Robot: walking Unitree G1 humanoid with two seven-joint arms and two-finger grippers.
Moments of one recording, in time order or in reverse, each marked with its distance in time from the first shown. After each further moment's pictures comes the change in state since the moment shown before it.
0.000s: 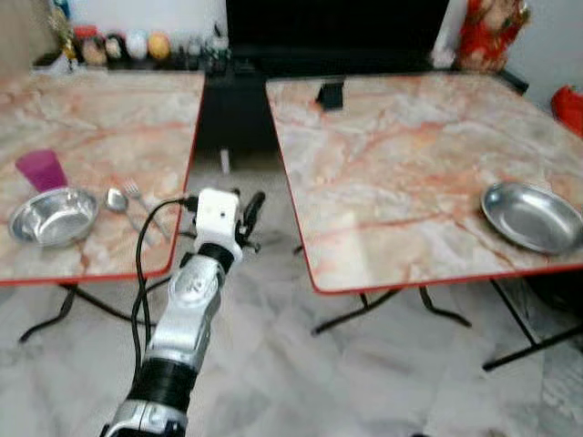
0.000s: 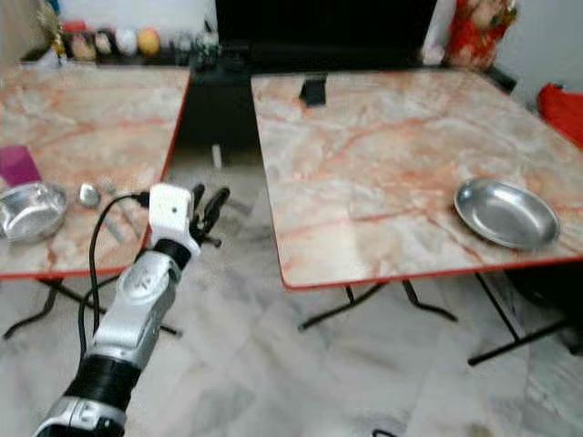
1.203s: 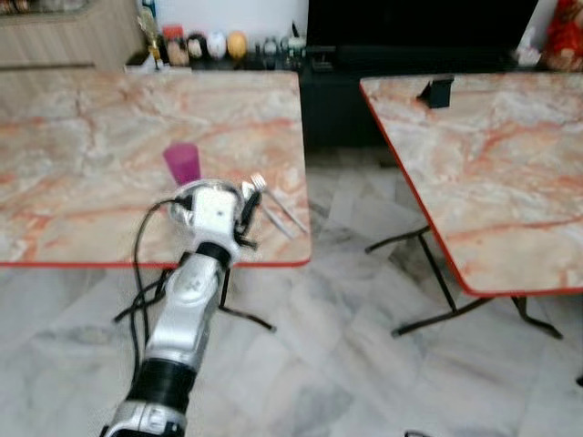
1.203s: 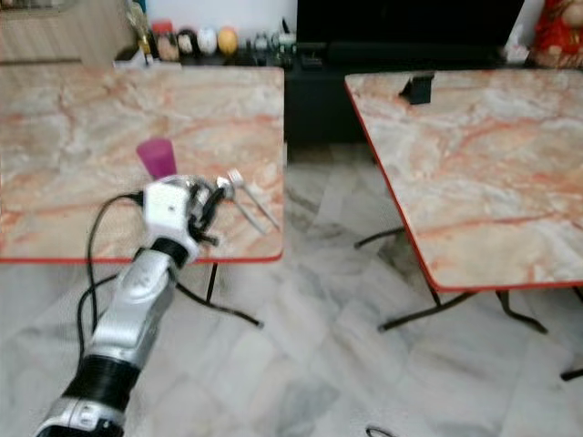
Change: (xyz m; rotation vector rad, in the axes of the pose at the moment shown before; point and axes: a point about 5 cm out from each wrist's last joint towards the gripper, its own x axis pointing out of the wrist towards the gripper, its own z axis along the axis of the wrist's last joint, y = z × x) left arm 0.001 -0.001 0.001 0.001 0.004 0.004; right arm 0.000 -0.001 0.000 -0.043 0.003 0.013
